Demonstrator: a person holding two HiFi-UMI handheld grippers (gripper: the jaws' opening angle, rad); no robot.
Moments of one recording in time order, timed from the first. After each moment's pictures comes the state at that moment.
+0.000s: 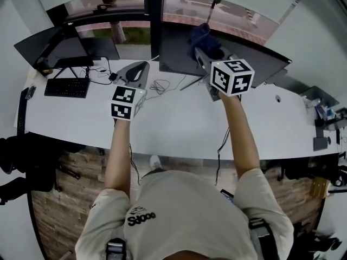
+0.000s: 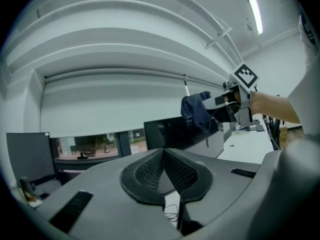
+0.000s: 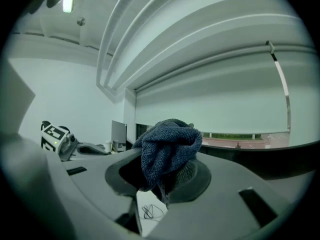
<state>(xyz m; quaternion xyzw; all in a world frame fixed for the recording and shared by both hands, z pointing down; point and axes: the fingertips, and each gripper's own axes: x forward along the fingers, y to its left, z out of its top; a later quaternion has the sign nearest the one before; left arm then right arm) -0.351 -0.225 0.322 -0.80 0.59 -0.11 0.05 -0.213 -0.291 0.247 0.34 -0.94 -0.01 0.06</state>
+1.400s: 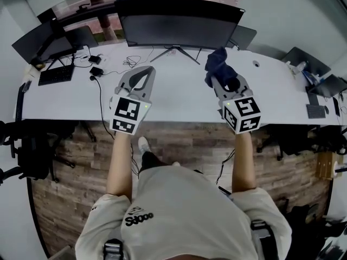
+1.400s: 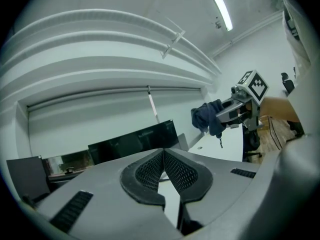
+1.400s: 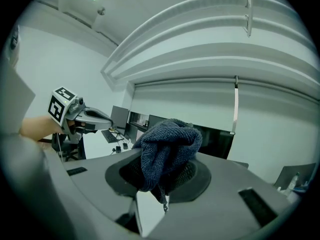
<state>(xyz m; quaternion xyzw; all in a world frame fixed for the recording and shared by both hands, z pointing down) -0.066 -0.018 0.322 -0.83 0.52 -0.15 0.13 0.110 -0.041 0.318 0.41 -0.90 -0.08 0.12</state>
